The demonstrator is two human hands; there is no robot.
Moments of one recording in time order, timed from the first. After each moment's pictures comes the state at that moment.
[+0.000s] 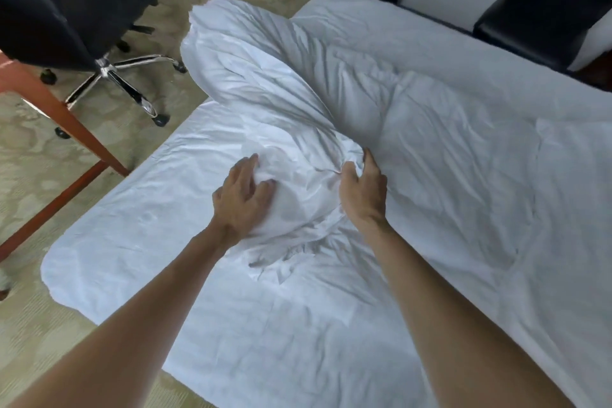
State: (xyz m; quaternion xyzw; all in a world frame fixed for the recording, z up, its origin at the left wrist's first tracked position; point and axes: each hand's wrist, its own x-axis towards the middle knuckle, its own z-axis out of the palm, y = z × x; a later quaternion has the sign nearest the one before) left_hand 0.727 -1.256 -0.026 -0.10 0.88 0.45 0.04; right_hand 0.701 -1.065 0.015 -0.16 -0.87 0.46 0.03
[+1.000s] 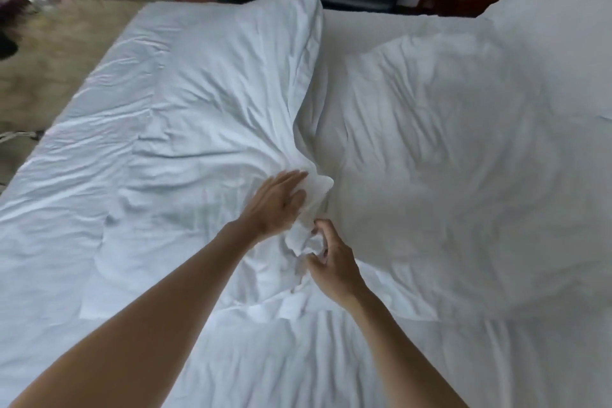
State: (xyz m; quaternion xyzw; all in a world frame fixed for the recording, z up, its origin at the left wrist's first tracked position) left_hand 0.764 -0.860 -0.035 0.32 0.90 0.26 0.13; right_hand 0.912 -0.754 -0.035 -0.18 -0.83 0.52 -0.02
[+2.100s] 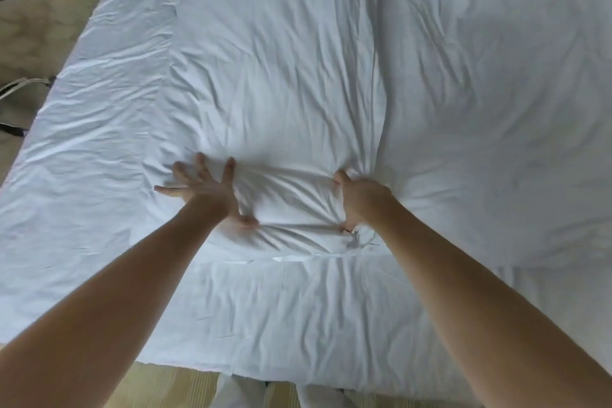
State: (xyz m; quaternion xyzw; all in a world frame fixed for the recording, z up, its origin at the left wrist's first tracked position) left_hand 0.798 -0.954 -0.021 0.01 0.92 -0.17 0.36; right_hand 0.880 -0.721 -0.029 -0.12 -0.93 0.10 -0.34
